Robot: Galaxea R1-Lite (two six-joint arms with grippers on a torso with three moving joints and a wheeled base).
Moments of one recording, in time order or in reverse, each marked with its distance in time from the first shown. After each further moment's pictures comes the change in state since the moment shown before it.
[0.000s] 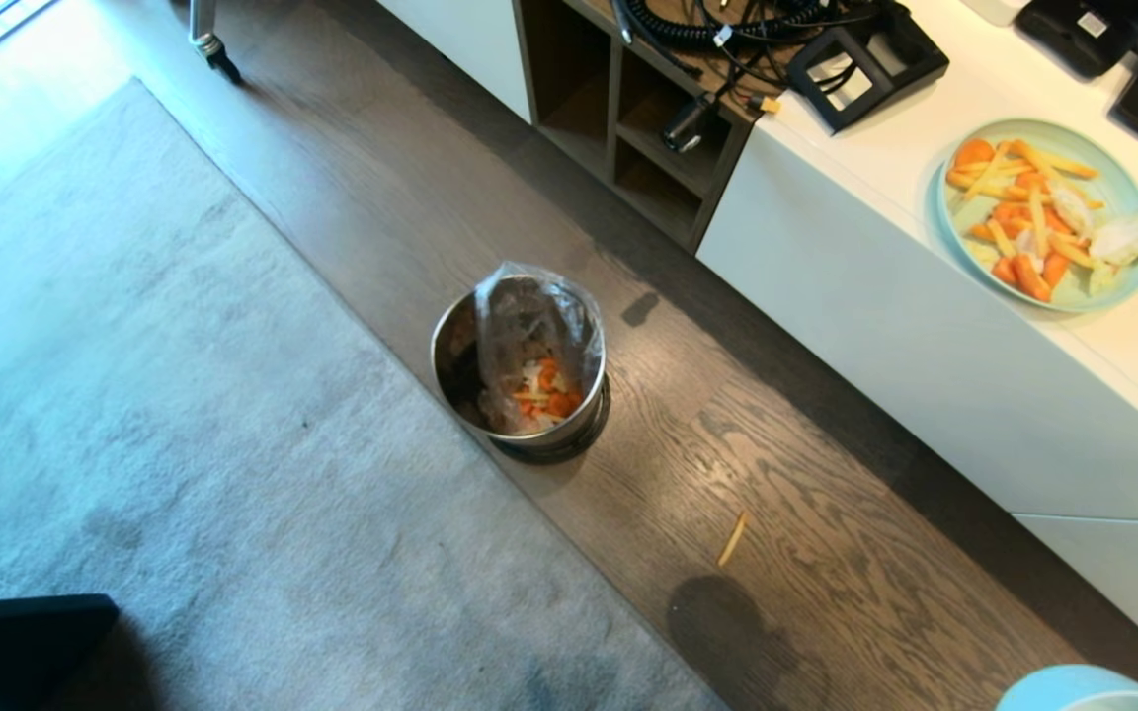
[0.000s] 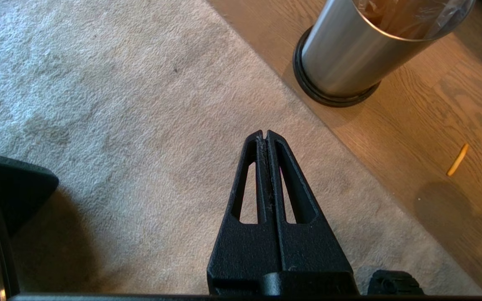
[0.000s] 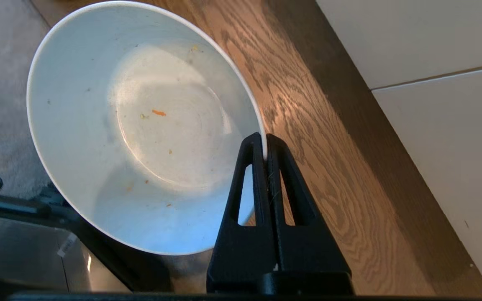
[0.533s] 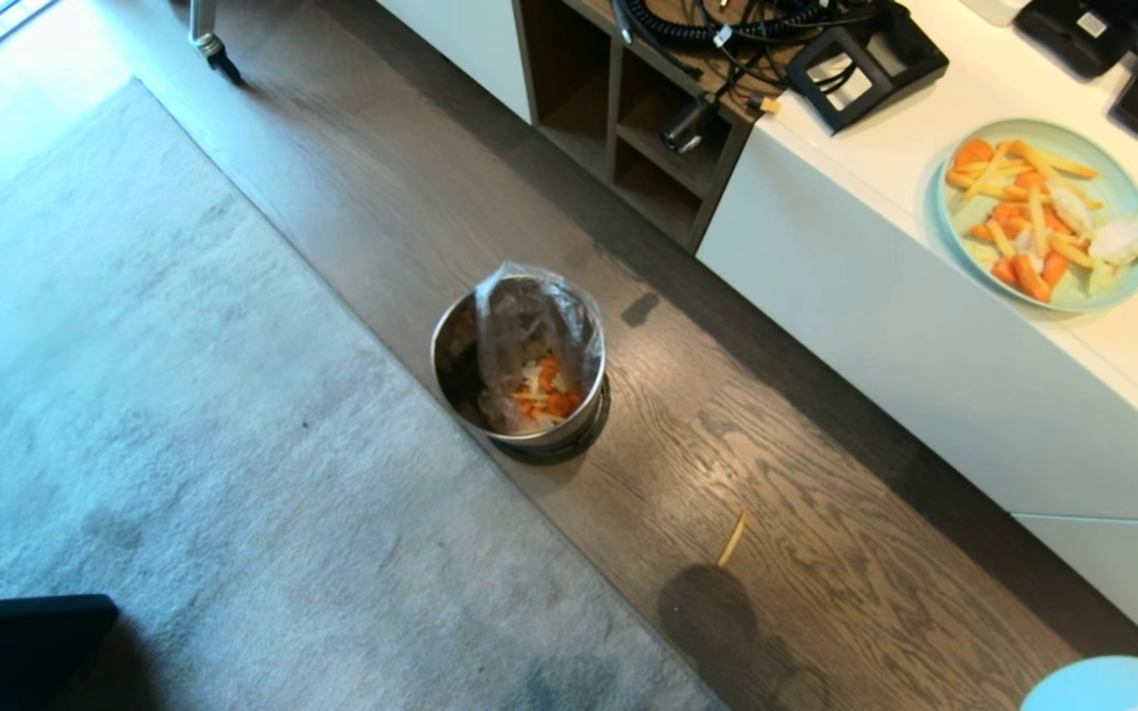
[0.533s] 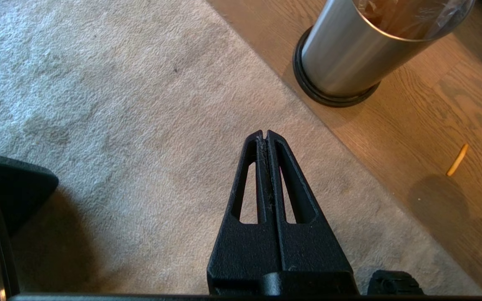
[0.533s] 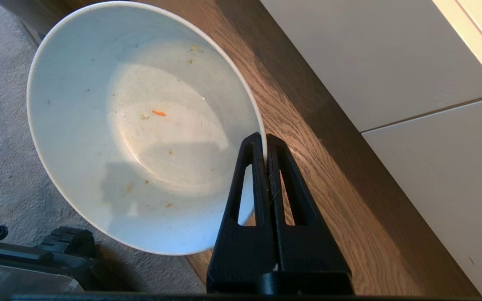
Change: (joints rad) left arm 0.000 0.000 0.000 0.000 0.000 0.000; right arm 0.013 -0.174 0.005 0.004 -0.001 0.030
